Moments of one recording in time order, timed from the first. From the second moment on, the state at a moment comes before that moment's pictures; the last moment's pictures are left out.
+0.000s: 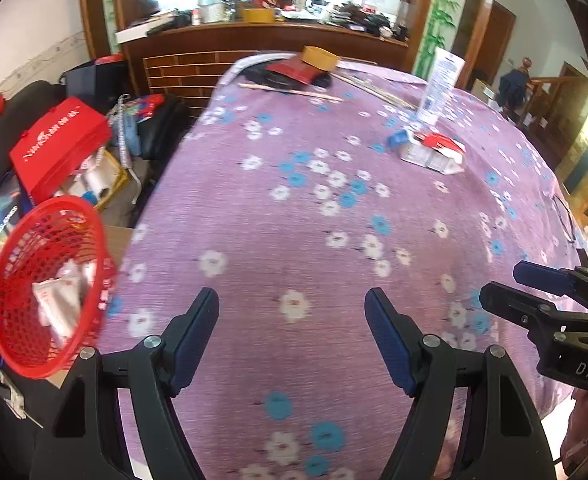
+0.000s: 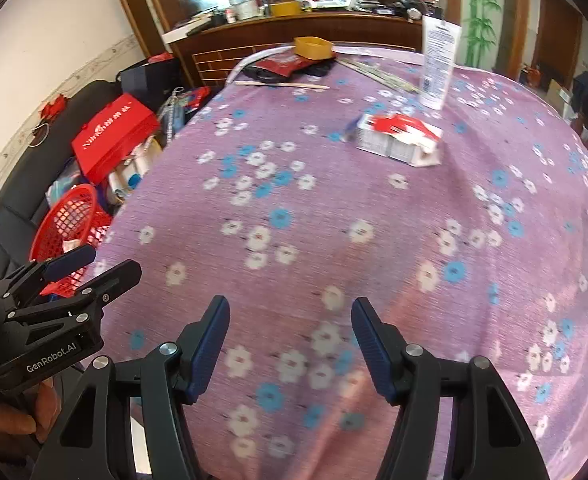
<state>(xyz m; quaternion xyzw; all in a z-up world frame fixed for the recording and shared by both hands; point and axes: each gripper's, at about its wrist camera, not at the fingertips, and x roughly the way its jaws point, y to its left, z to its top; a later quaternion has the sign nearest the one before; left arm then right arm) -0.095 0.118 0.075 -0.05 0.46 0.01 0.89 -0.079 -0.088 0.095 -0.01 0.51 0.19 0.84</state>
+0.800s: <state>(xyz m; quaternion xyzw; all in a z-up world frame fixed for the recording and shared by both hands) -0.058 0.048 0.043 -0.04 0.50 -0.02 0.86 0.112 -0.158 0.097 -0.07 0.47 0.28 0.84</state>
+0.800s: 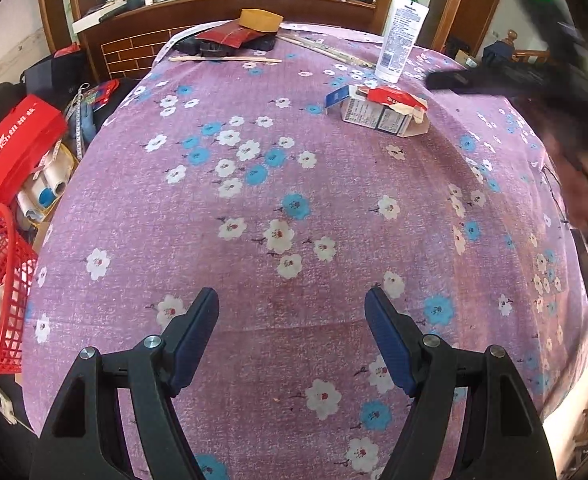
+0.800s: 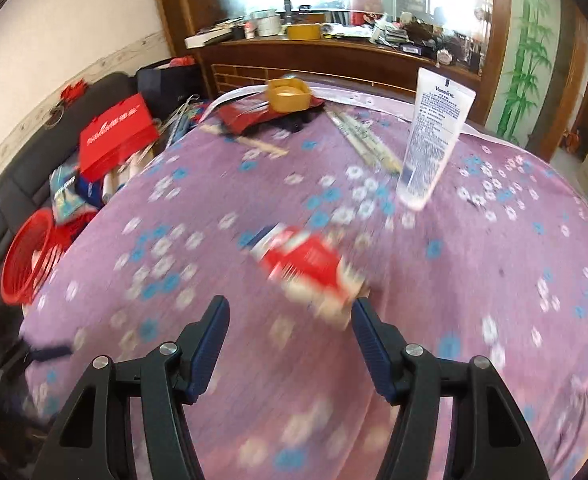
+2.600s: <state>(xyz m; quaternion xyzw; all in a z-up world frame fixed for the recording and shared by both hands) -0.006 0.026 0.048 -0.12 0.52 -0.09 0.84 0.001 -0.216 0.036 0.24 0.56 0.27 0.74</state>
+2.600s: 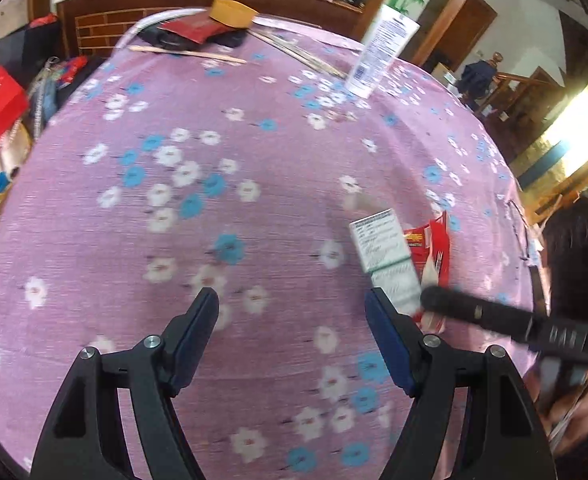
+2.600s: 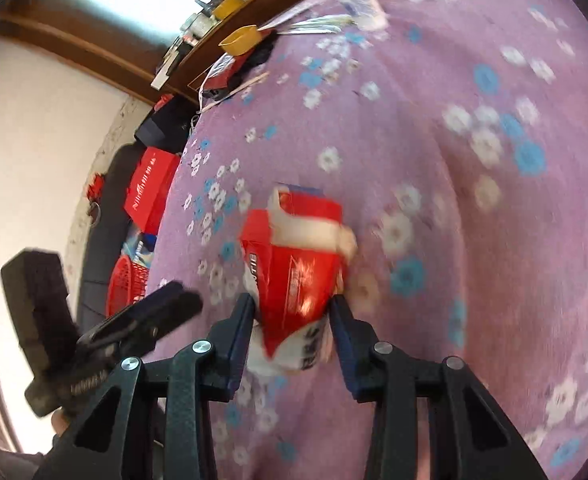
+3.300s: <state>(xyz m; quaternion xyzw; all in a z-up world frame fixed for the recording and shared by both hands) 0.017 -0.061 0.030 -0.12 0.54 -0.15 0.82 -0.038 -0.277 0.020 0.26 0.56 0.20 0.76</state>
